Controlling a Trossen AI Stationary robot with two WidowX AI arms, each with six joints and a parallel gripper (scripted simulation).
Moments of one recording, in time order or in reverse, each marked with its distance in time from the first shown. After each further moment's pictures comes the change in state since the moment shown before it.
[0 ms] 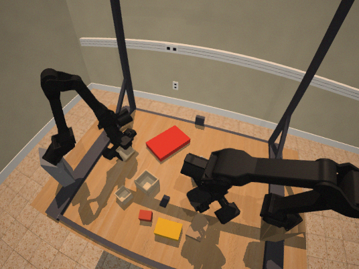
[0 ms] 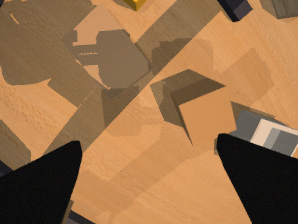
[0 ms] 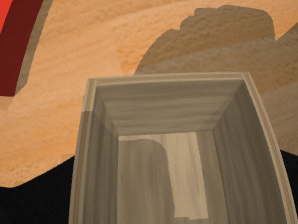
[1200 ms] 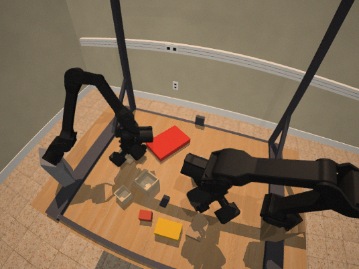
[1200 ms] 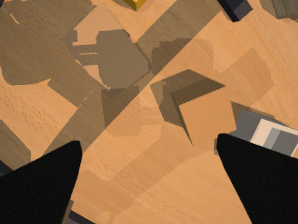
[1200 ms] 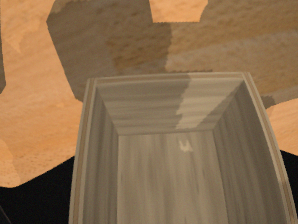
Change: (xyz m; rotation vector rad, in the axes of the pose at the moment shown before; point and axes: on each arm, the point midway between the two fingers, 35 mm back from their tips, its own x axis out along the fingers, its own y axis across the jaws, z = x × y) left arm 0.000 0.000 0.000 0.000 0.000 0.000; right arm 0.006 0.000 0.025 0.000 0.561 -0.002
